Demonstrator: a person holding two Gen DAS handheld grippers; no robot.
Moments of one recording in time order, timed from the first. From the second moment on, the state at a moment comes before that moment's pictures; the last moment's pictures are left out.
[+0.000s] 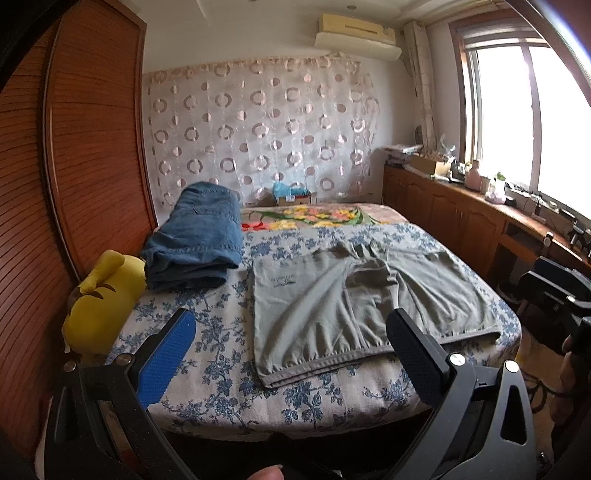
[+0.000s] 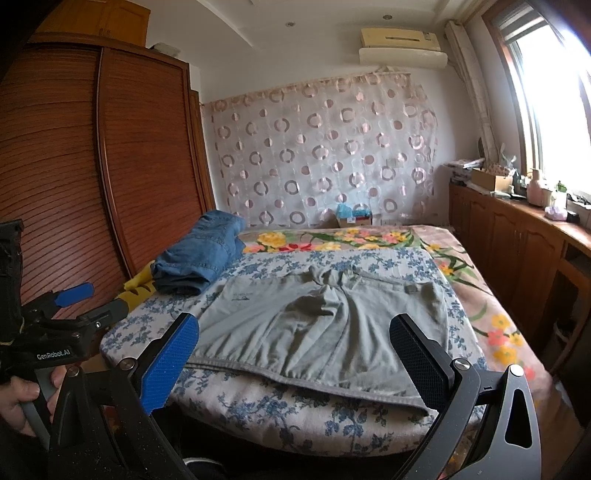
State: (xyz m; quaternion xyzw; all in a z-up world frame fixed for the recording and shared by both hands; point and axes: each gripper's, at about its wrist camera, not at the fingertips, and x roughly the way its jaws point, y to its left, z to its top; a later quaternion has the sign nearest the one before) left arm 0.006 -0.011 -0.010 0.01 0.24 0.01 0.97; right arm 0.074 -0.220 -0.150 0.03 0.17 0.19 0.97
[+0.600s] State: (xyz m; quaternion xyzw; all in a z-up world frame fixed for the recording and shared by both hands) left arm 0.051 -0.003 -0.056 0.01 0.30 -0.01 0.95; right arm 0.096 -0.239 -0.159 0.01 0.22 0.17 0.96
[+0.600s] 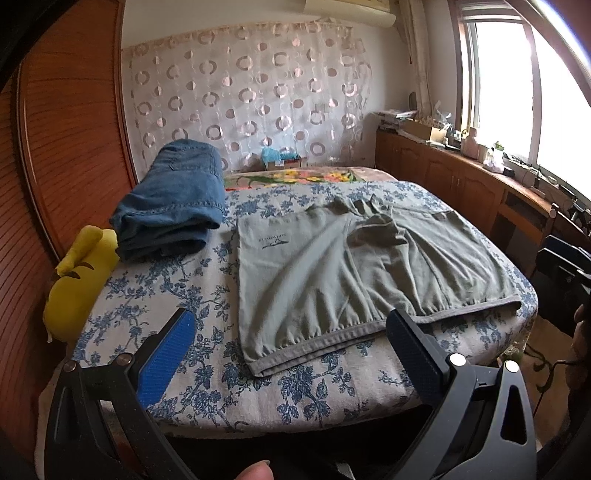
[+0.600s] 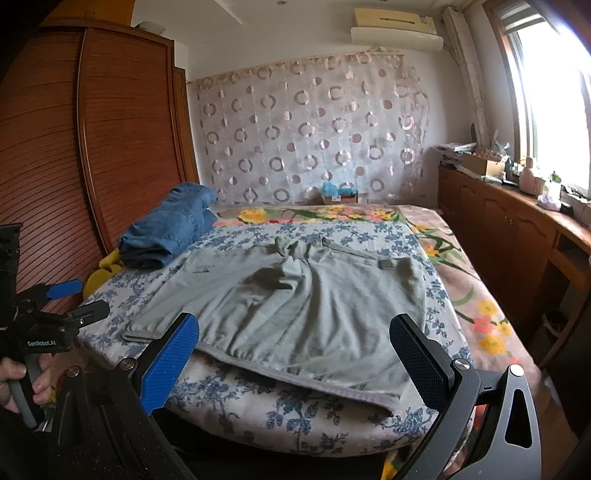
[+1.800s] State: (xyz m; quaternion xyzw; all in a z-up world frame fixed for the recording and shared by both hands) left arm 0.095 0.006 -0.095 -0.02 0.37 -0.11 0.92; right arm 0.253 -0.299 -0.147 0.04 0.39 0.11 0.91
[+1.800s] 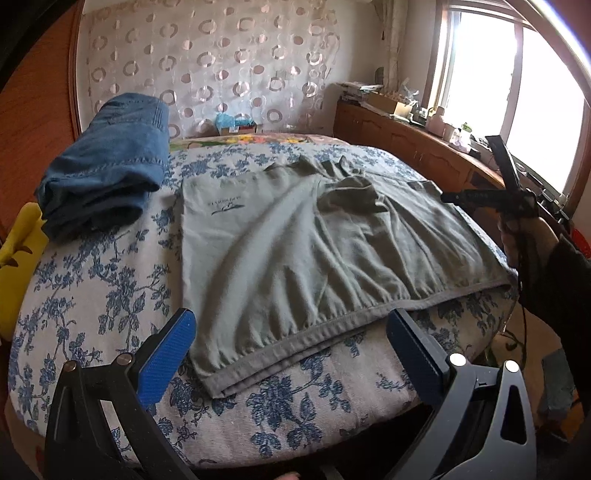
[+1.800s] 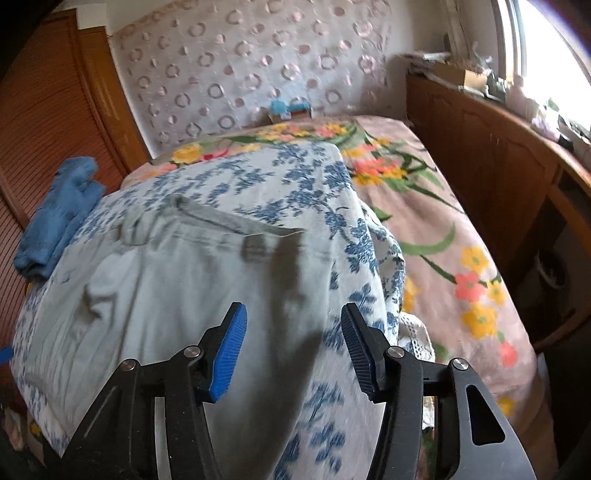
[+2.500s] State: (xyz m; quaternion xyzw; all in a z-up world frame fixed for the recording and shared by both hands) left arm 0.102 0.035 -0.110 -0.06 0.38 -0.08 0.92; right arm 0.229 -0.307 -0.115 0.05 0.36 0.05 0.93
